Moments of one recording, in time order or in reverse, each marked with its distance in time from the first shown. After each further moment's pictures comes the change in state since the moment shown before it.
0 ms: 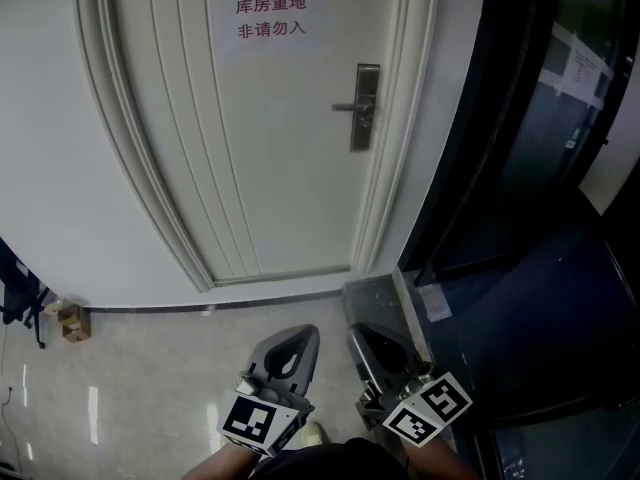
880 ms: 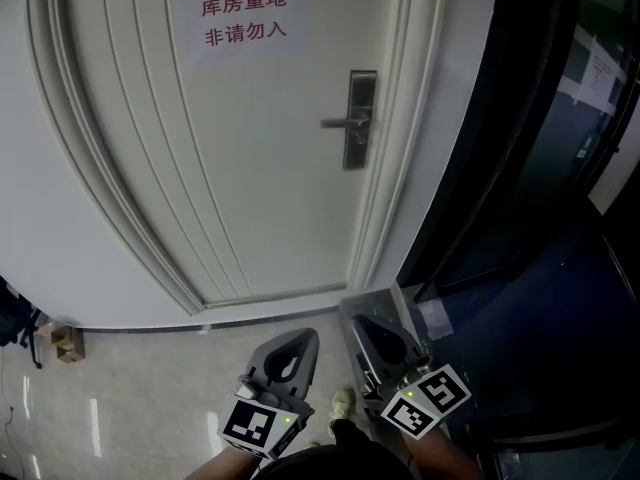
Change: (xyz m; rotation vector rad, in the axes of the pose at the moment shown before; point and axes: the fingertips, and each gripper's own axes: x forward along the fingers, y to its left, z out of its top) left arm 0.115 0.066 -0.010 -0.009 0.015 -0.021; right arm 0.092 -0.118 0.007 -0.019 0.024 -0.064
